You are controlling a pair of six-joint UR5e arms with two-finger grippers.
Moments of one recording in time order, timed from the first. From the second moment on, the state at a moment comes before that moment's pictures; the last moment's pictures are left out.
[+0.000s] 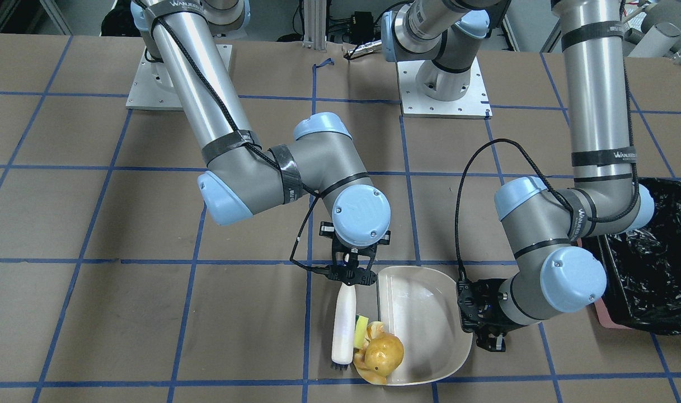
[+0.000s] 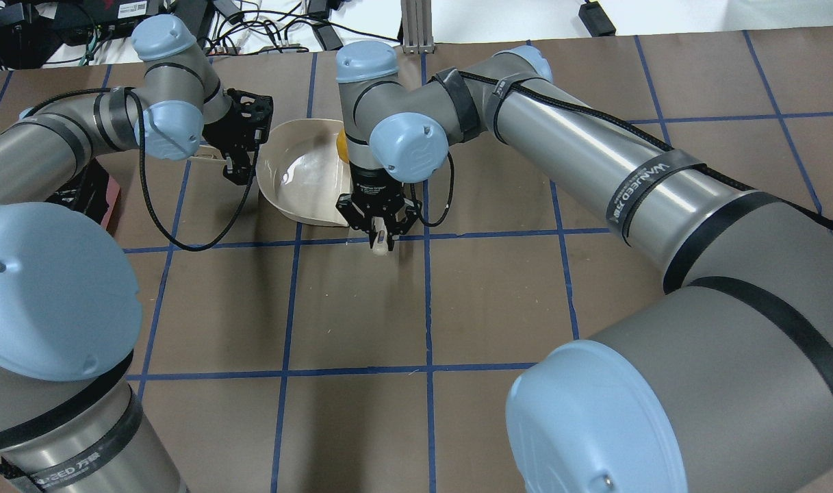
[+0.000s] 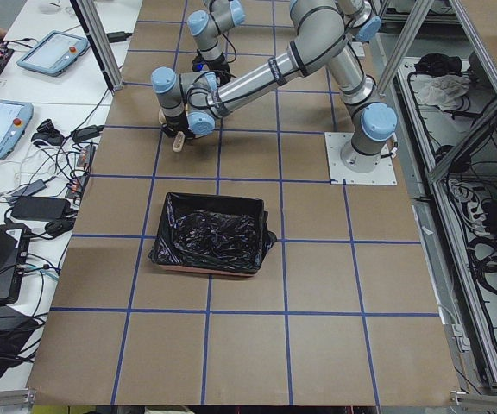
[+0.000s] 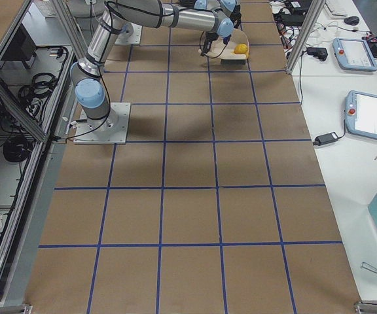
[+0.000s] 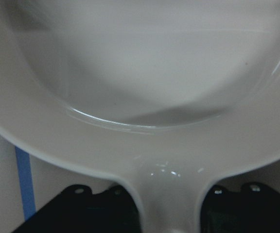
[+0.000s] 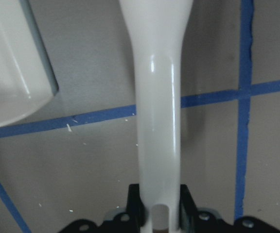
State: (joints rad) left arm -1.43 -2.21 -1.47 -1.07 1.52 1.73; right arm 2.03 -0.84 1.20 -1.67 -1.37 0.59
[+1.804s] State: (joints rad) left arm -1.43 -2.21 -1.47 -1.07 1.51 1.73; right arm 2.16 -0.78 1.12 -1.84 -1.15 0.76
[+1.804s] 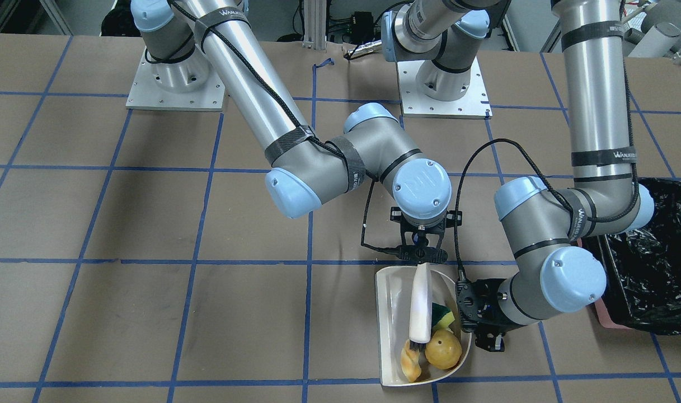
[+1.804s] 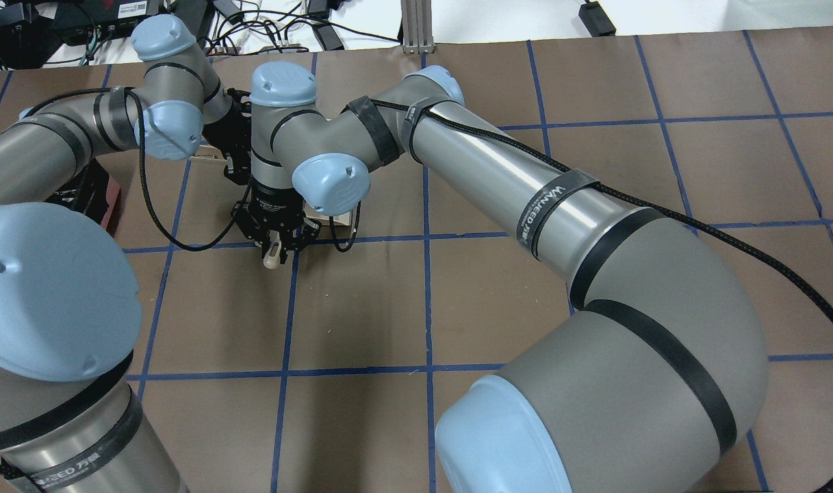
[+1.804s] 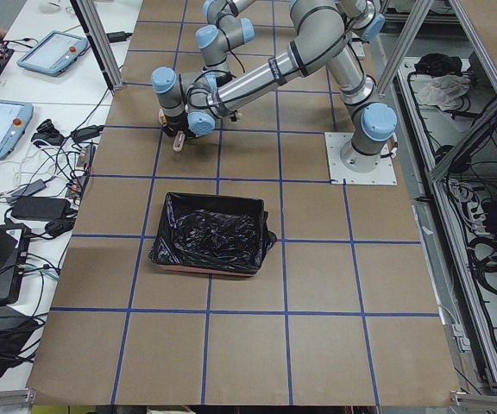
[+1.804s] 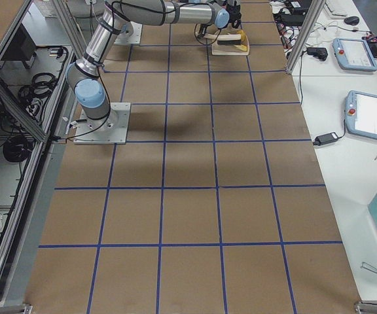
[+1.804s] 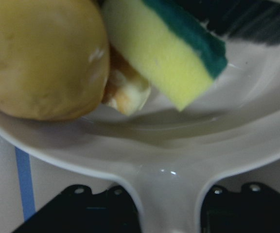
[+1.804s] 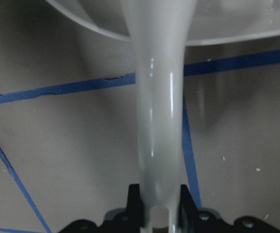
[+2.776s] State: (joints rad) left arm -1.42 -2.21 -1.47 -1.07 1.50 1.73; right arm 2.10 -0.91 1.22 -1.73 -1.24 0.66
